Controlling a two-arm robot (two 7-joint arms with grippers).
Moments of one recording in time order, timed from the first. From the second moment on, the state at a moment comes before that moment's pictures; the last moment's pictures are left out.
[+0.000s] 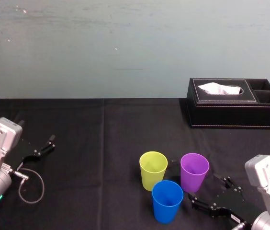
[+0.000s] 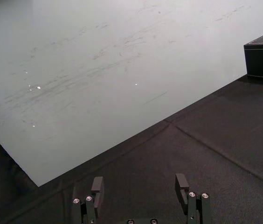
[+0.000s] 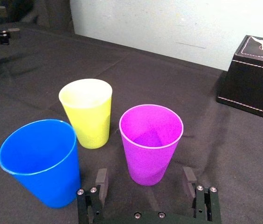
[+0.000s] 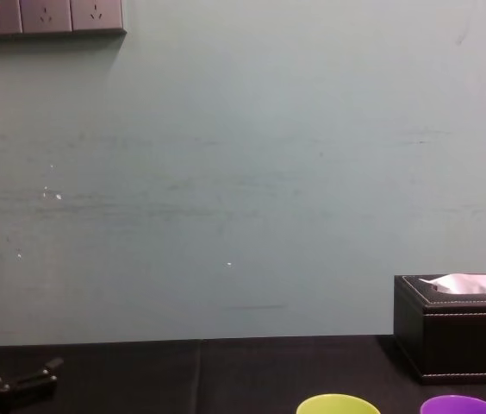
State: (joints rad) left arm -0.20 0.60 0.45 -1.41 -0.25 -0.12 0.03; right arm -0.11 0.61 -0.32 -1.72 0.38 0.11 0.19
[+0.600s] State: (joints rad) left arm -0.20 0.60 0.45 -1.41 -0.25 -0.12 0.03; right arm -0.07 0.51 -0.31 -1.65 0.35 0.12 0.20
